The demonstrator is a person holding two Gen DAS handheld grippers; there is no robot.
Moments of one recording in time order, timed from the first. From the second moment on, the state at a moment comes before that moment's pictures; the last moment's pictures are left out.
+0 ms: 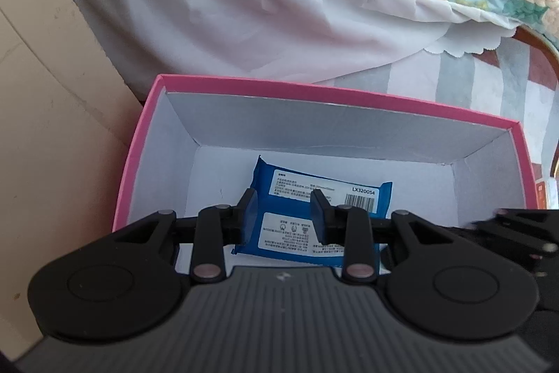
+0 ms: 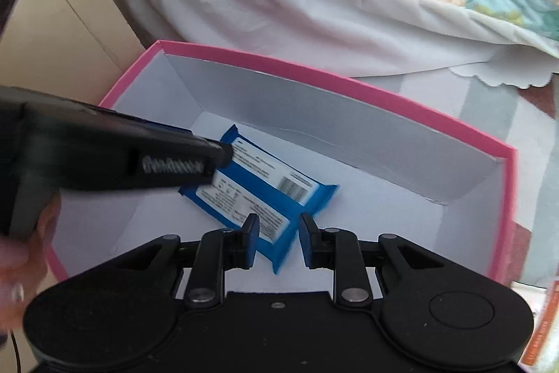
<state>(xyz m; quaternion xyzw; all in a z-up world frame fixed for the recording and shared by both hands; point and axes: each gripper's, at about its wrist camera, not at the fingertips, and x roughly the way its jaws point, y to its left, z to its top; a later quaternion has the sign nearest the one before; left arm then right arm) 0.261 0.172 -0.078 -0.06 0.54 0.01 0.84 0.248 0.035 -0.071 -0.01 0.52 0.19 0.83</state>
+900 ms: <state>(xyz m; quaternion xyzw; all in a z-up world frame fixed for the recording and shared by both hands) 0.162 0.093 0.025 -0.01 0.58 0.00 0.81 0.144 -0.035 0.059 -0.04 0.47 0.27 0.84</state>
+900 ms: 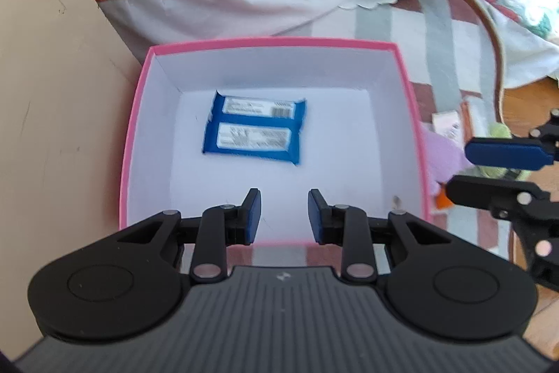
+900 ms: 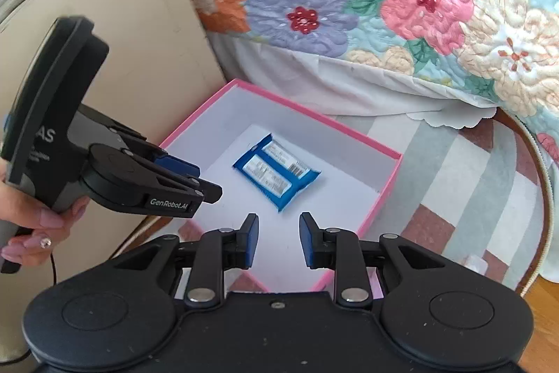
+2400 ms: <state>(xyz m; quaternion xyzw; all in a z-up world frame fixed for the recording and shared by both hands) 0.066 -0.051 0.048 0.07 0.57 -0.13 0.81 0.000 -0.179 0.054 -0.07 0.46 0.27 0.84</state>
